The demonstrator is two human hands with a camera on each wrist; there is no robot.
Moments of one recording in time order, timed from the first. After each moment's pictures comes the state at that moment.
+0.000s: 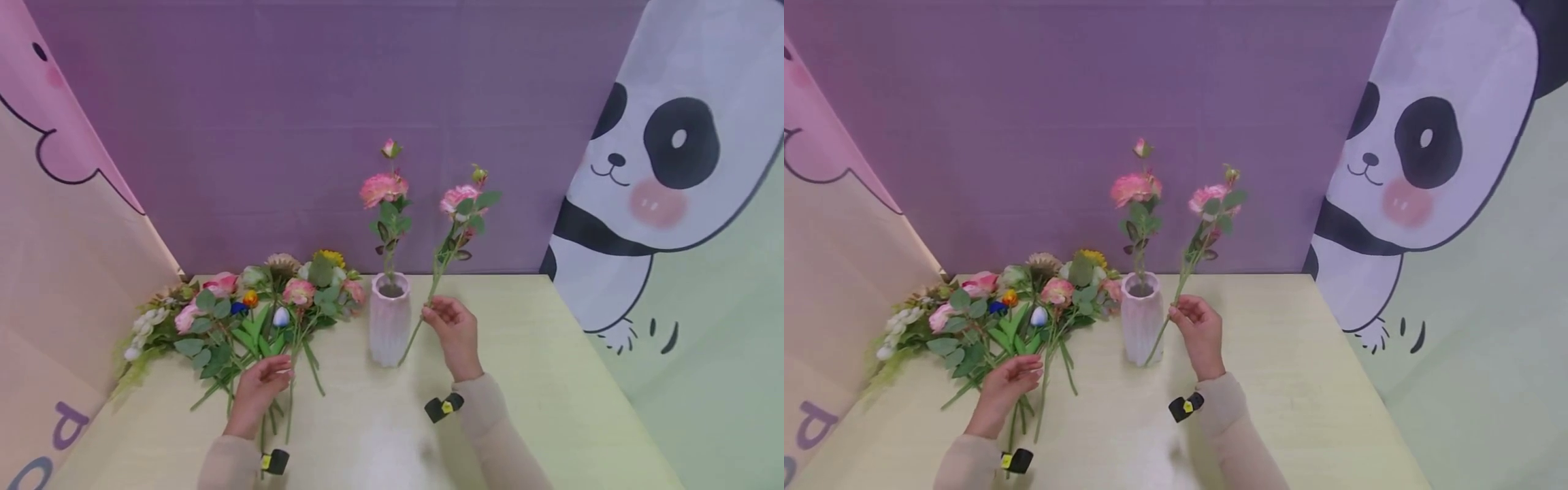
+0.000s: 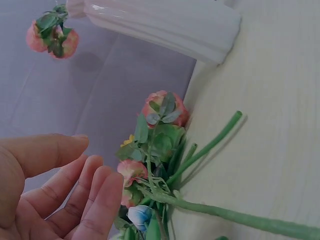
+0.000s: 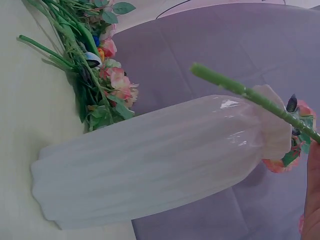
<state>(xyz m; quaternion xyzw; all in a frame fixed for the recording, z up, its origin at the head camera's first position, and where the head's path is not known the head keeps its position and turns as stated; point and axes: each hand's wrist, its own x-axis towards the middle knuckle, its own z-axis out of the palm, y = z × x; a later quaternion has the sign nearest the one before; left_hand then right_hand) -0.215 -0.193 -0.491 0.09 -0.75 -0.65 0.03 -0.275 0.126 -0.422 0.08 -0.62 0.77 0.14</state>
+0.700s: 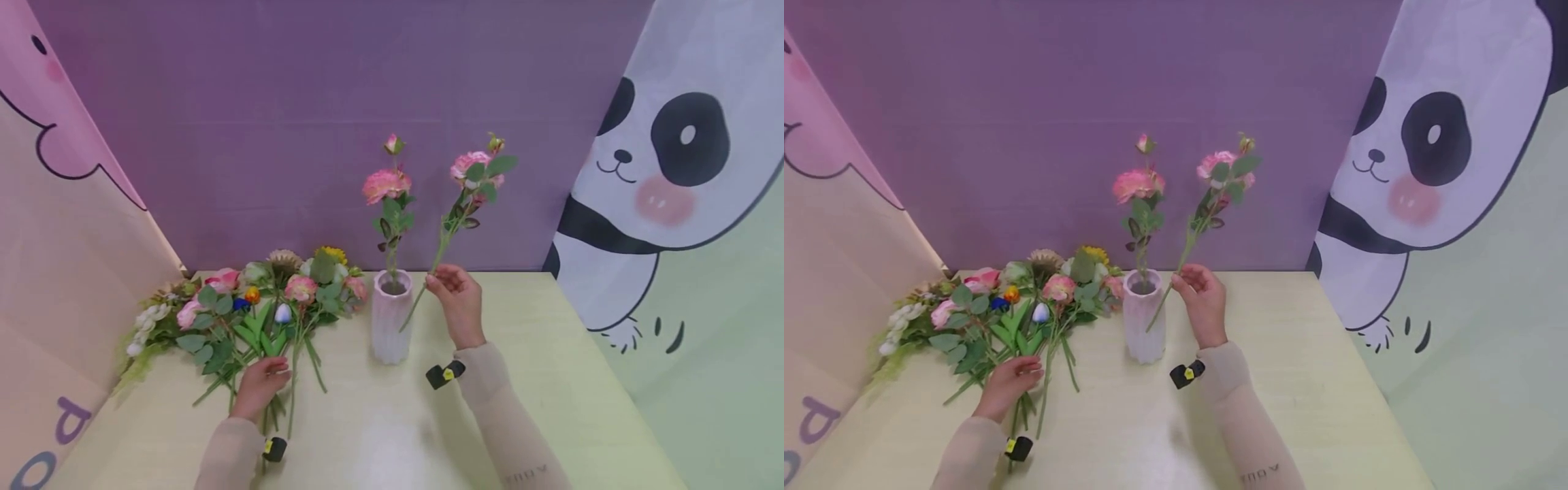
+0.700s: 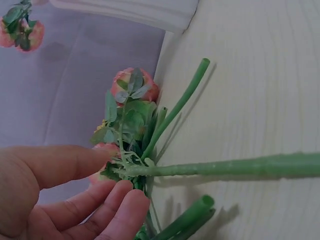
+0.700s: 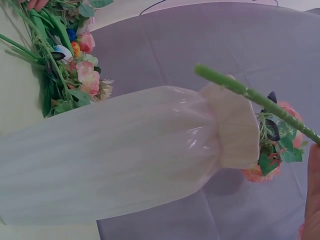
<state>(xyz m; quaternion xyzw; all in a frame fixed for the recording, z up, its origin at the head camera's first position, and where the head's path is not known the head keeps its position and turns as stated) -0.226 -0.205 -0.505 0.09 -0.83 -0.55 0.00 -0.302 0.122 -0.384 0.09 -0.60 0.77 0.17</state>
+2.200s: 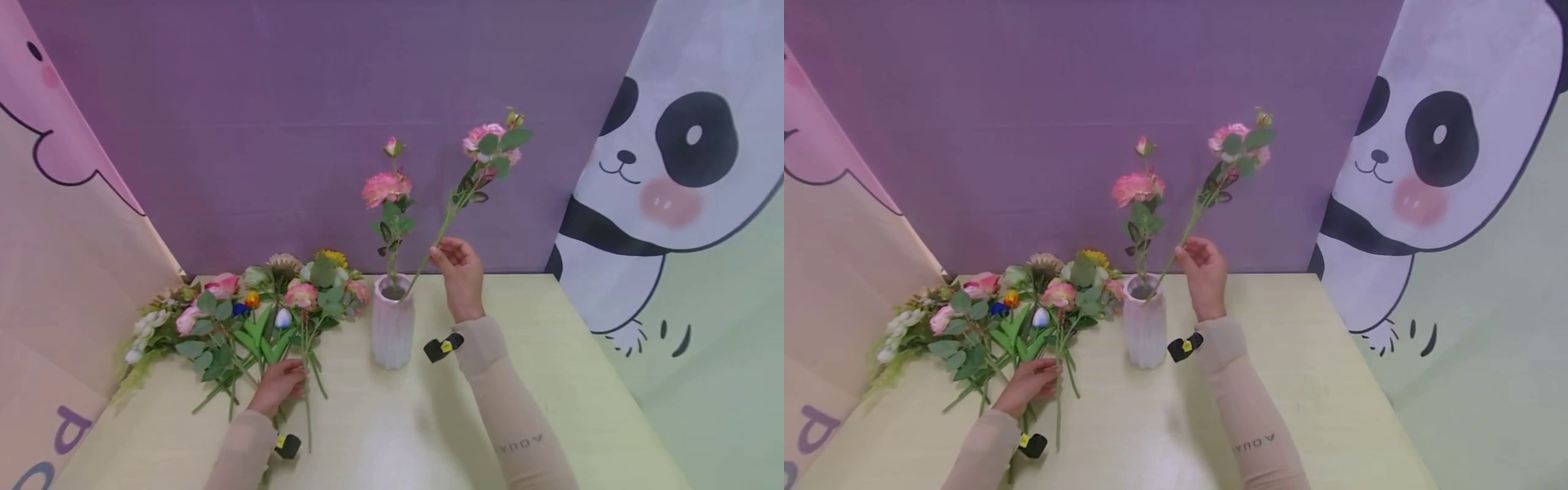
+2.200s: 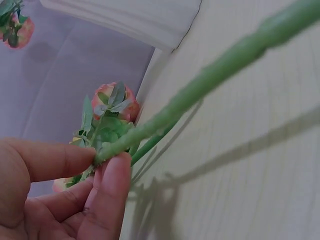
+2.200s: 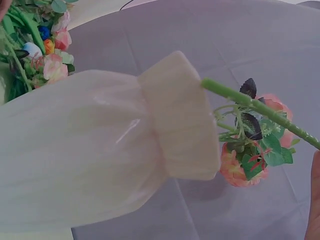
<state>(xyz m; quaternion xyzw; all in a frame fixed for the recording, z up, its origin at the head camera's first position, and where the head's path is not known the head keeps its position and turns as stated) -0.254 -0.187 -0.522 0.11 -0.77 -0.62 -0.06 -0.335 0.115 -0.350 0.09 -0.56 0.80 0.20</state>
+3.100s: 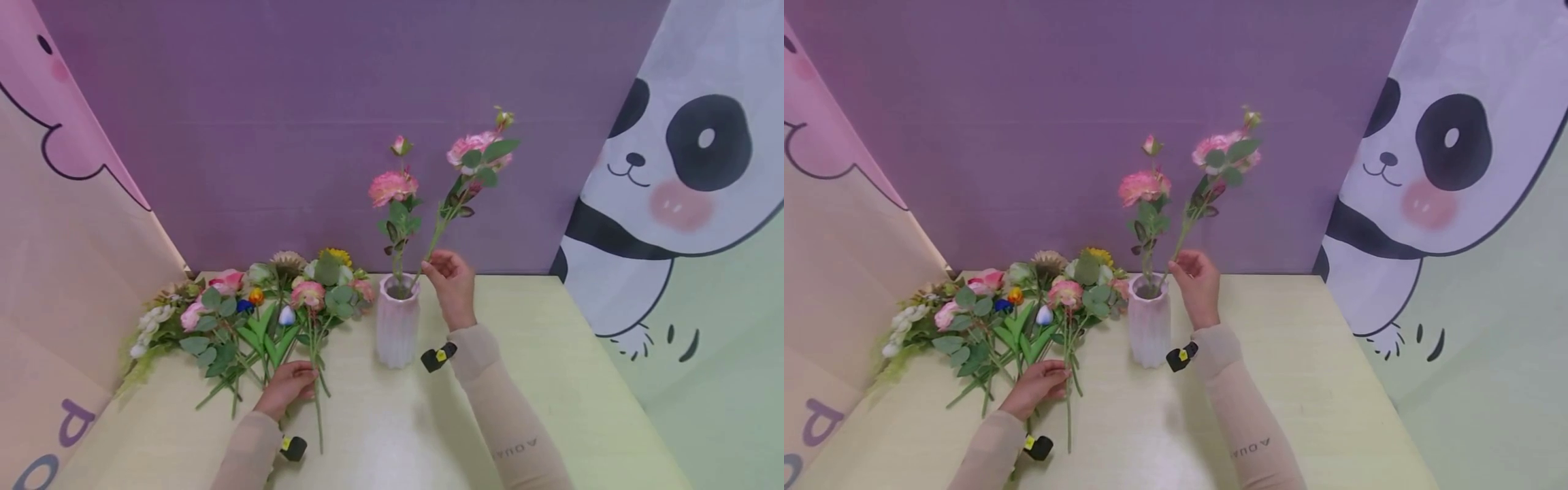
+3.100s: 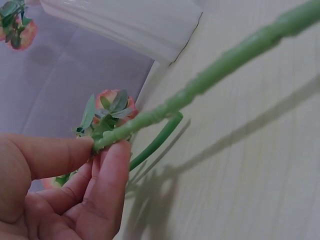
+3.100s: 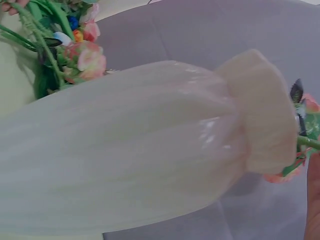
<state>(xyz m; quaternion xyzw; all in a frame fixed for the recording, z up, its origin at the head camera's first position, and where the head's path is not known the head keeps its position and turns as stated) -0.252 -0.178 -0.533 0.11 -0.74 -0.66 -0.07 -0.341 0.106 -0.378 0.10 -0.63 0.75 0.20</state>
